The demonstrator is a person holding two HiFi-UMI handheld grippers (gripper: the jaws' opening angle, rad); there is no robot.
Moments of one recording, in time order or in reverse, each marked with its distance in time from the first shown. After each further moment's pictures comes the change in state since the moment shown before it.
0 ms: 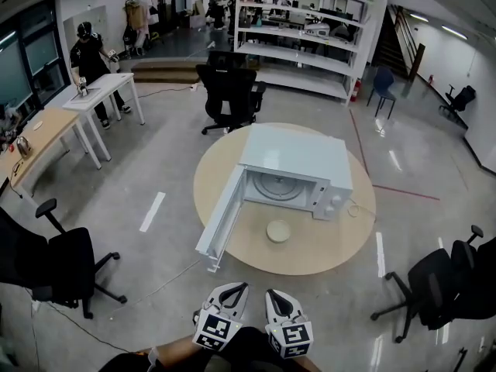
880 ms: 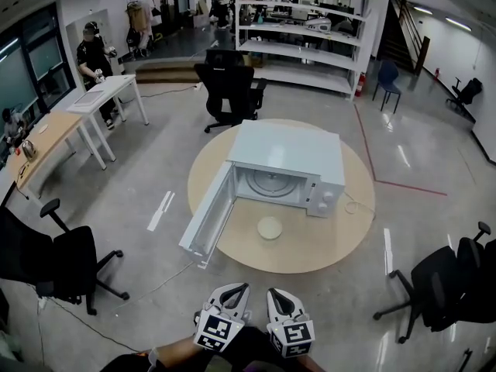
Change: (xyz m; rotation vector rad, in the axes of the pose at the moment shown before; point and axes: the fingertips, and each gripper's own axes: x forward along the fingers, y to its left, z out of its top) left arm 0.038 -0.056 0.002 0.003 0.037 0.024; right arm -0.030 -0.059 -0.016 0.028 0.002 0.031
